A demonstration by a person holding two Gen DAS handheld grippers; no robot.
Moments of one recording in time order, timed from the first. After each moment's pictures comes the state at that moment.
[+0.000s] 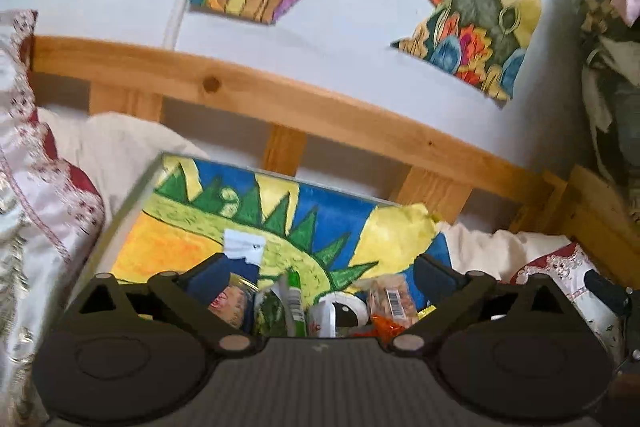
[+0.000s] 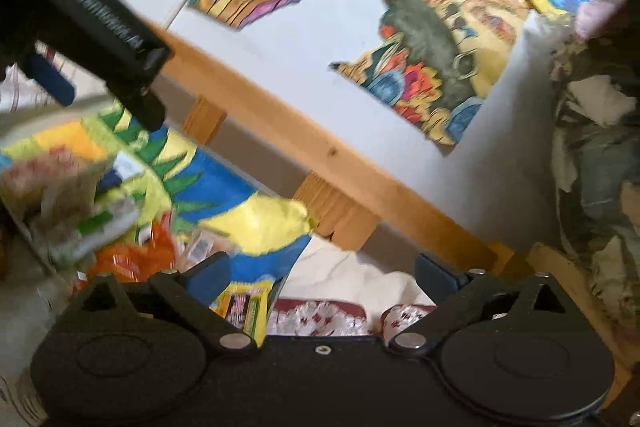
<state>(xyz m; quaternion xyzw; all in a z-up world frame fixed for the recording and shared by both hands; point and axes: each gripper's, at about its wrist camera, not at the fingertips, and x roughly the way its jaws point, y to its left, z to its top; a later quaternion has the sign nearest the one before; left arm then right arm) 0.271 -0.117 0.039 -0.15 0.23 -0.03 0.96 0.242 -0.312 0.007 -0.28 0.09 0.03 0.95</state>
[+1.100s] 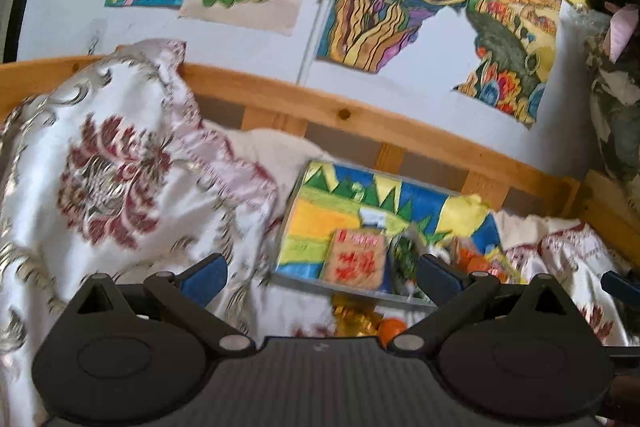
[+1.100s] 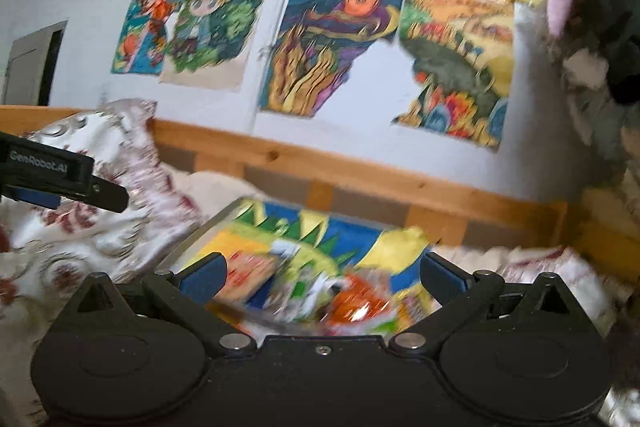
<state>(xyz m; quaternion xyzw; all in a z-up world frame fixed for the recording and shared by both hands) 0.084 -0.013 0.046 -0.14 0.21 0.04 0.97 0.082 -0.256 0.047 -0.10 0.10 0.14 0.98</state>
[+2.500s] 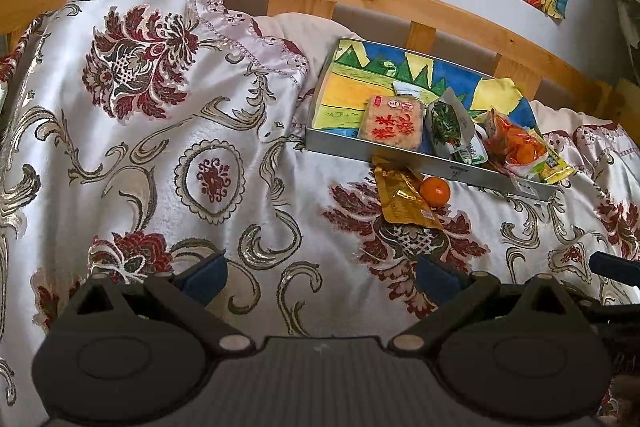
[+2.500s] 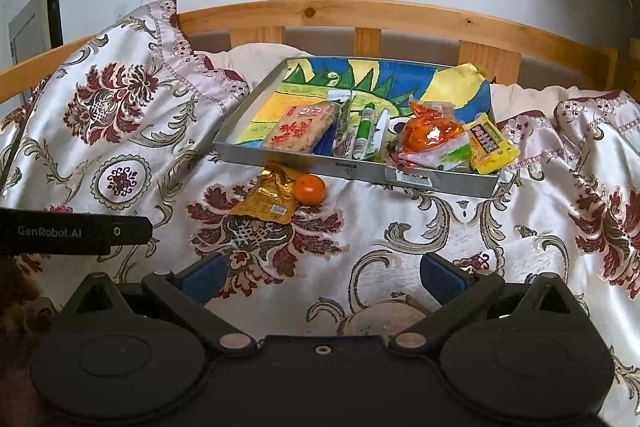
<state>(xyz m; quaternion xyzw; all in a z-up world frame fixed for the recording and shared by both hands) 0.061 -0.022 -0.014 -0.11 0.35 0.06 0.93 0.078 -0.247 0.000 -0.05 0.32 0.18 0.93</state>
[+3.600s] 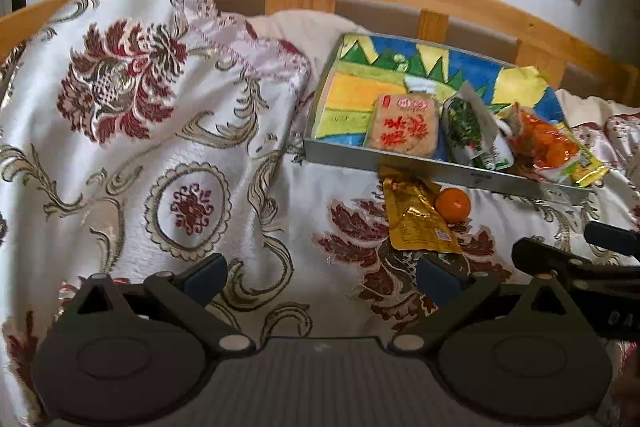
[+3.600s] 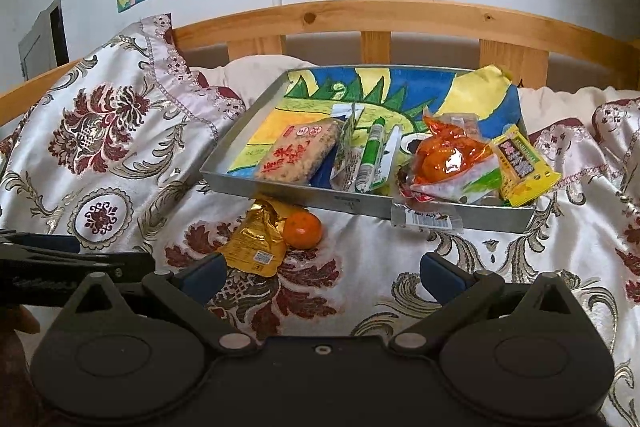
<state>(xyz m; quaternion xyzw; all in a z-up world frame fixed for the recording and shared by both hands) 0.110 -0.038 -0.025 -0.08 0.37 0.10 0.92 0.147 -0.249 -0.017 -0.02 0.31 0.21 0.93</state>
